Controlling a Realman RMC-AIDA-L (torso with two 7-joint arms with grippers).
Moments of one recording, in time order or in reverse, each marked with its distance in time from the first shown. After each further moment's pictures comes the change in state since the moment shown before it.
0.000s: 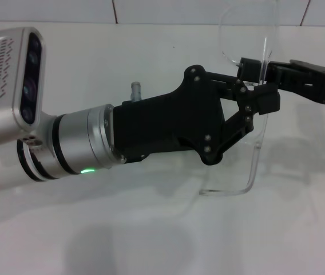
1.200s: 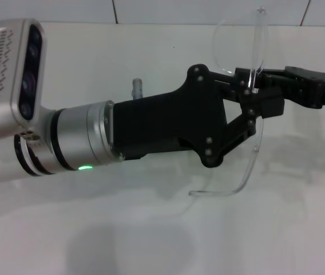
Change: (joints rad) left arm 0.002 -0.001 -0.042 0.055 0.076 0.008 -0.042; right arm 0.000 -0.001 0.004 -0.036 -0.067 0.050 0.020
